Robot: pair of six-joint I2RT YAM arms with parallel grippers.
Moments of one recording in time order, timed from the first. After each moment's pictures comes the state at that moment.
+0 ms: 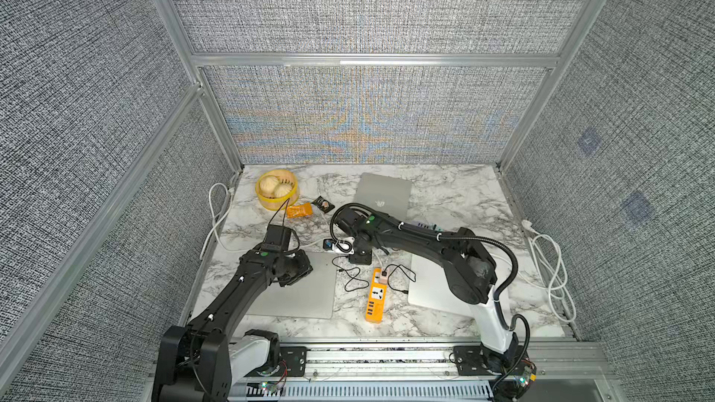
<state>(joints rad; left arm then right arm) -0.21 1.15 0.64 -0.65 0.32 -0.66 0.92 2.16 1.74 -0.87 0.07 -0.64</state>
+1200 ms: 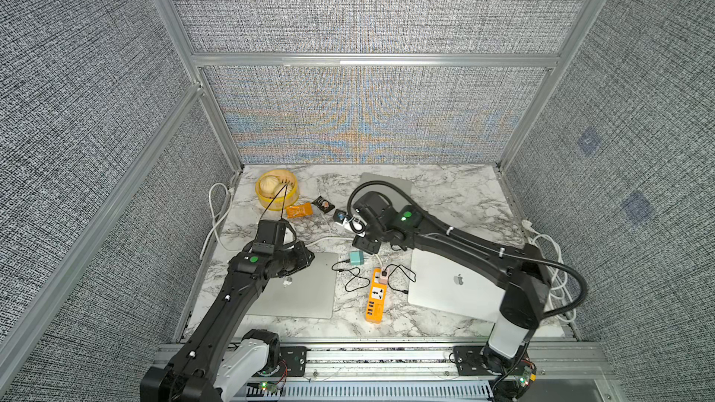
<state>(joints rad) -0.25 0.95 0.74 -0.71 0.35 -0.56 0.90 1.69 1.51 -0.70 0.13 -0.32</state>
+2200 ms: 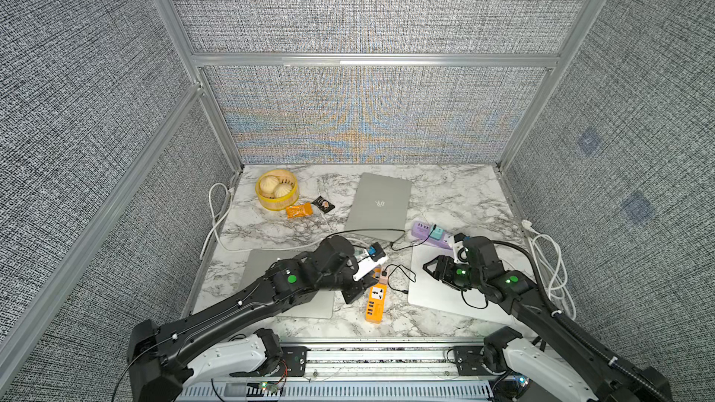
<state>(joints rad) -1.06 1.09 0.90 -0.55 0.20 0.13 0.41 0.87 0.51 -0.49 -0.34 0.80</state>
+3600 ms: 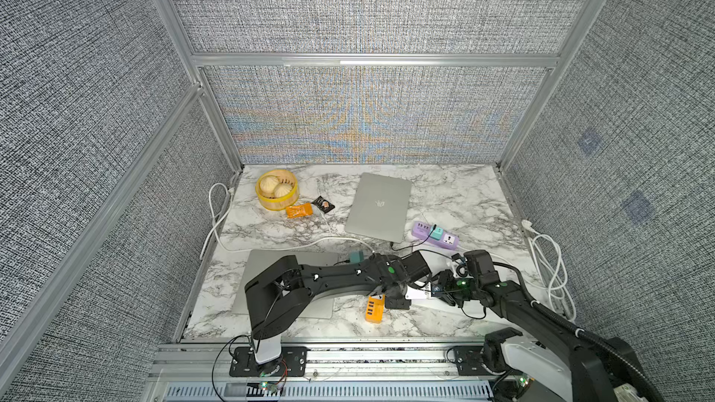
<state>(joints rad) -1.23 1.82 1.25 -0.63 0.02 0.52 0.25 1.02 0.32 -0.29 -0.61 0.85</state>
